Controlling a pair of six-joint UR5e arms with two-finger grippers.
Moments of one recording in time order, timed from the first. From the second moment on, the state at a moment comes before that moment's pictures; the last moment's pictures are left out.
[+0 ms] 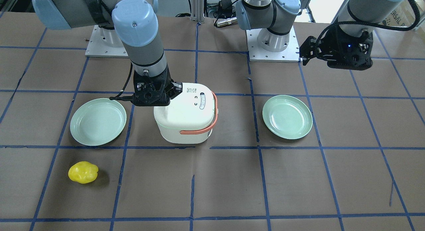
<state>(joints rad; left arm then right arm) -1.38 -1.52 -1.61 -1.78 1.69 0.28 1.83 -1.39 1.68 -1.81 -1.51 0.25</state>
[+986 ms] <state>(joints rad) -1.38 -1.52 -1.61 -1.78 1.69 0.28 1.83 -1.40 1.67 -1.79 -1.51 0.27</state>
